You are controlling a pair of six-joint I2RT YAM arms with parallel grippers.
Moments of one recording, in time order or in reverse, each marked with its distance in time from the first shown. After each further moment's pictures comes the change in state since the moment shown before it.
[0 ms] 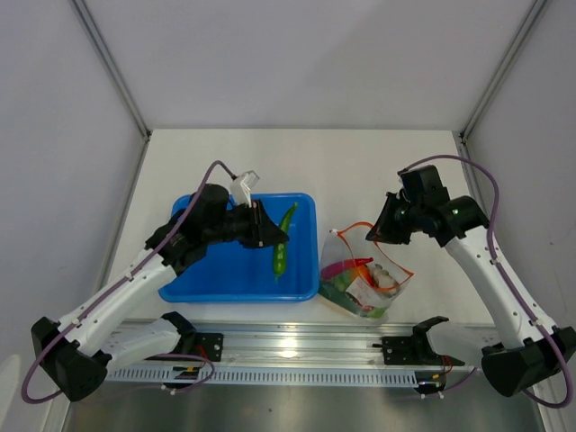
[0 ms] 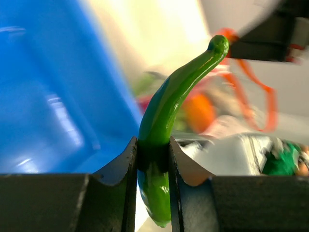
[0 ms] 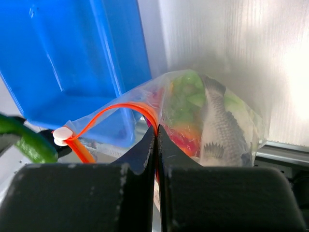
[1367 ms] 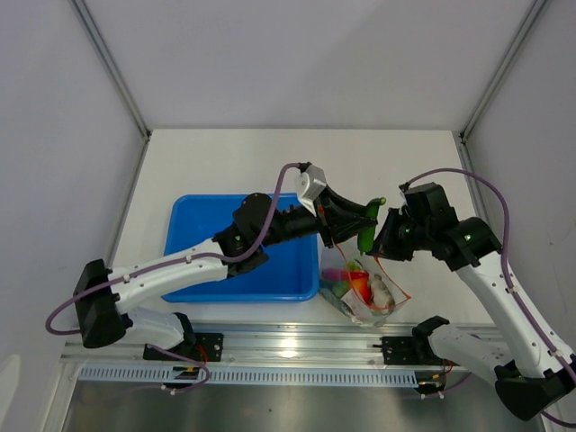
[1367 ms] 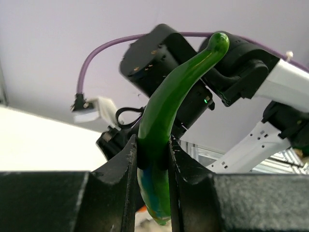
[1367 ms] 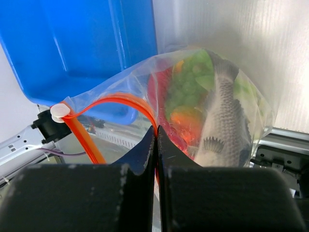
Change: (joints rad) left arm -0.459 0.312 0.159 0.964 -0.085 0.340; right arm 0.106 -0.169 -0.071 -0.034 0.014 0.047
